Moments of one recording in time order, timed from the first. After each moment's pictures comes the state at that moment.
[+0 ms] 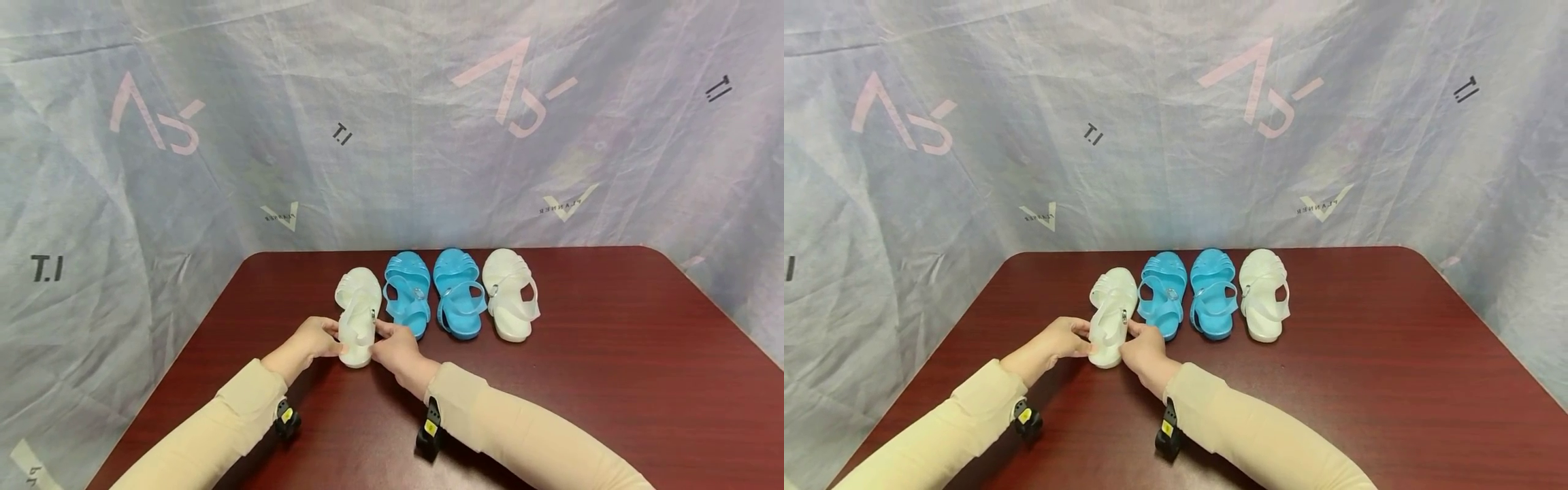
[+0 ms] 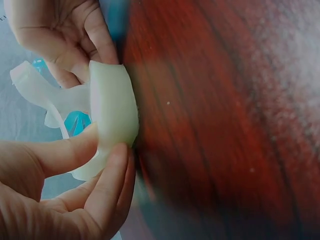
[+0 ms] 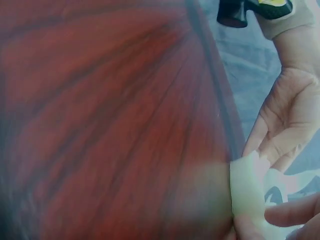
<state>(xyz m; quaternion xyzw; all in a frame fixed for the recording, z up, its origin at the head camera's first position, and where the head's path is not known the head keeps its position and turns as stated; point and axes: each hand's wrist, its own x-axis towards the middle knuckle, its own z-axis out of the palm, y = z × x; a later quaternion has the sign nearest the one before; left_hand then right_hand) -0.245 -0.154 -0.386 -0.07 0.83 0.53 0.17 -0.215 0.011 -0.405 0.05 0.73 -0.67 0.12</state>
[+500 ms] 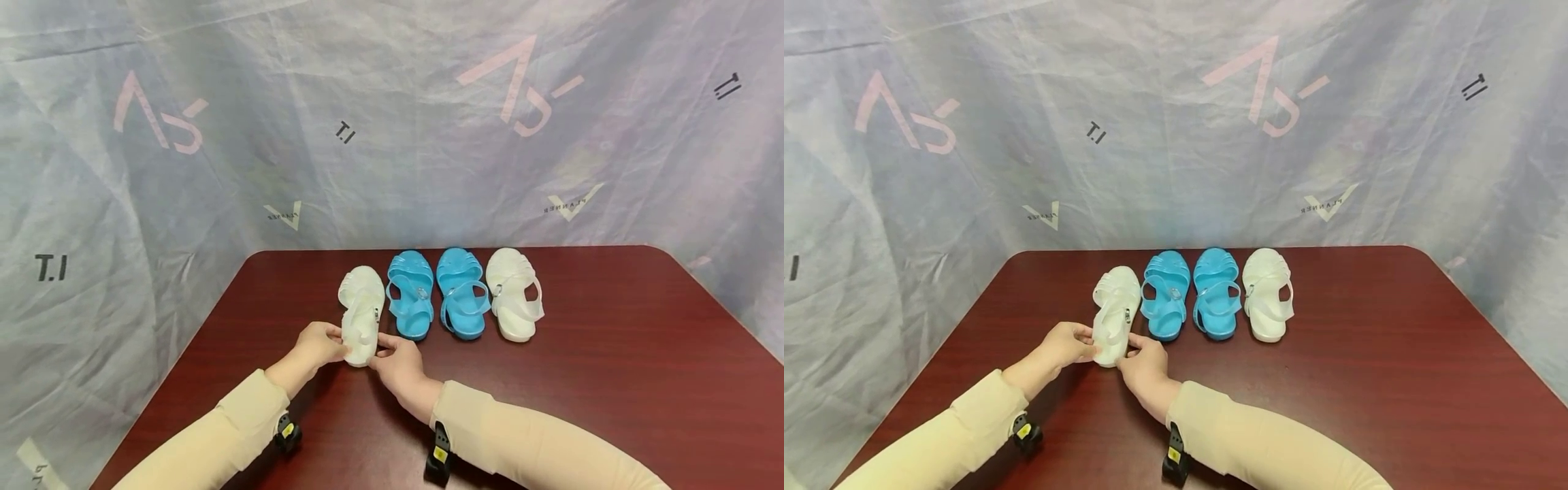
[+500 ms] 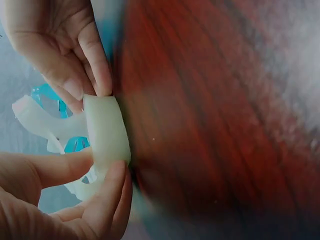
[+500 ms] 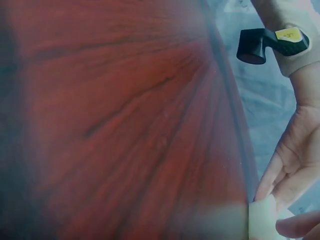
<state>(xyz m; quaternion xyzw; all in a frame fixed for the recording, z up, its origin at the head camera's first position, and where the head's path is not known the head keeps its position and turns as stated) -0.226 -0.149 -0.387 -0.08 0.86 0.49 0.11 -0.188 0.006 -0.411 0.05 0.78 -0.62 0.04</state>
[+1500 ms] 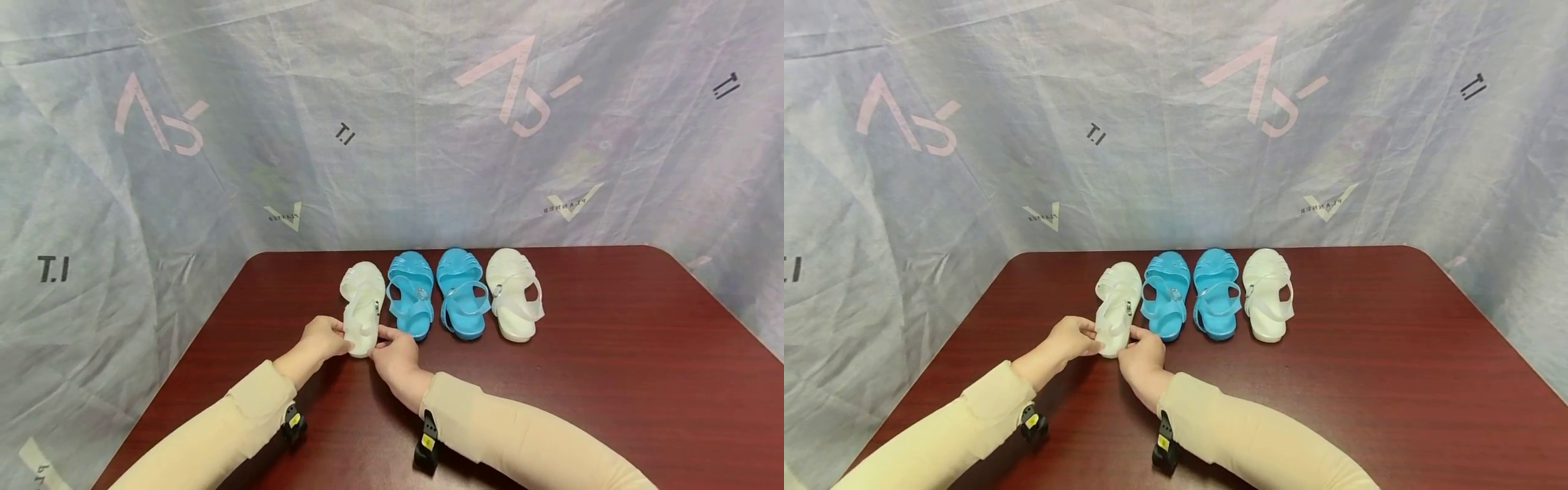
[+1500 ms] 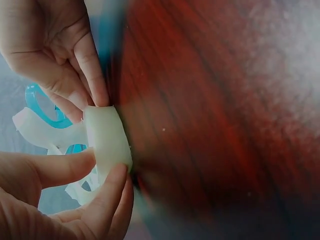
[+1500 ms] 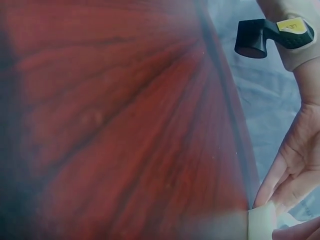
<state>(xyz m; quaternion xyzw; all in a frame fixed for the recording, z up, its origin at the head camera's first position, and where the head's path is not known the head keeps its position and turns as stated) -0.238 -0.143 -0.383 -0.08 0.90 0.42 0.09 -0.204 -0.005 -0.409 0.11 0.77 -0.62 0.00</state>
